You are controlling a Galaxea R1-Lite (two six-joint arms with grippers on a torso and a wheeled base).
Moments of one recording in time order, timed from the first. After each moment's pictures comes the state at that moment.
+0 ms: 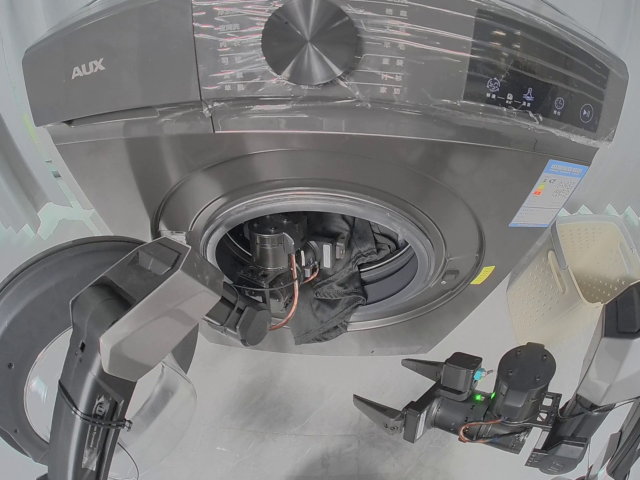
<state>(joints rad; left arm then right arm) -0.53 2.51 -1.50 -1.01 0.14 -0.03 0.85 1.99 -0.19 -1.55 -0.06 0.22</state>
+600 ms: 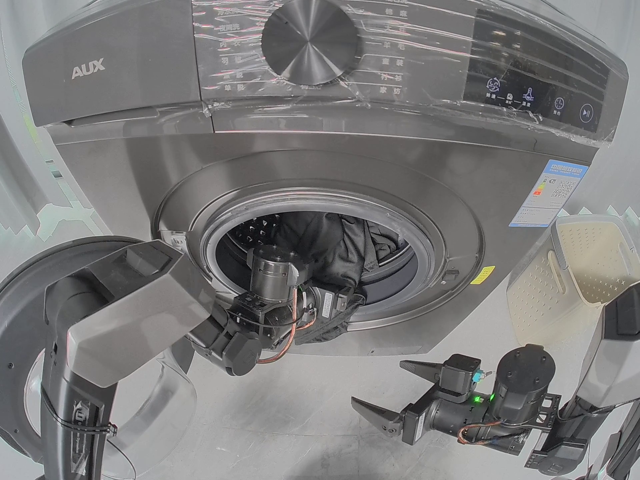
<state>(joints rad) -0.58 2.38 -1.19 -0.91 0.10 -0.02 0.85 1.99 -0.19 -1.54 -0.06 0.22</state>
